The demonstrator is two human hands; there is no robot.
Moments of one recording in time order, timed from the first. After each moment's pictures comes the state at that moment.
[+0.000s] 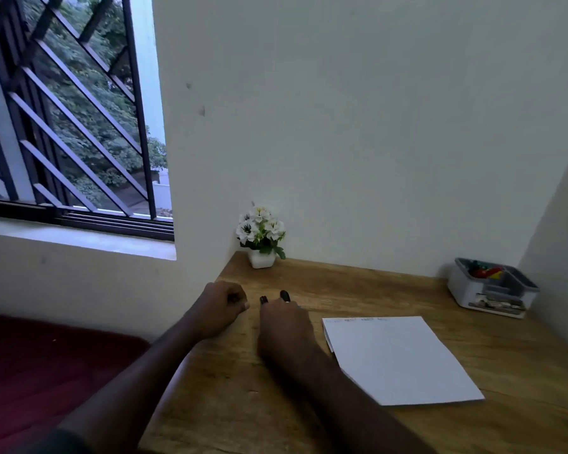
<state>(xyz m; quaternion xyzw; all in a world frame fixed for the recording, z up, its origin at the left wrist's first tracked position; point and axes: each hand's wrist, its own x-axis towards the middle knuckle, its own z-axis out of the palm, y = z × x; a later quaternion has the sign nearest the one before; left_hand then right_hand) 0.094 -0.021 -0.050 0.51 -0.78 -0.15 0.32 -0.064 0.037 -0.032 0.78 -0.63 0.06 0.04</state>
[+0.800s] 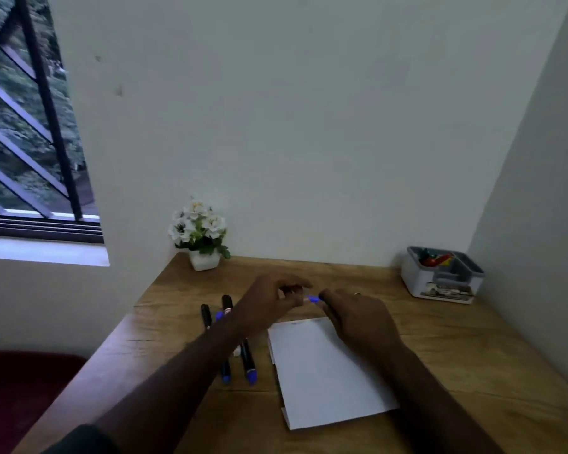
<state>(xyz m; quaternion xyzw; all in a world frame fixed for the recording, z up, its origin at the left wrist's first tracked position) -0.093 -0.041 -0.038 0.29 -0.82 -0.27 0.40 -0.295 0.026 -0.052 0.76 -0.58 0.20 0.19</state>
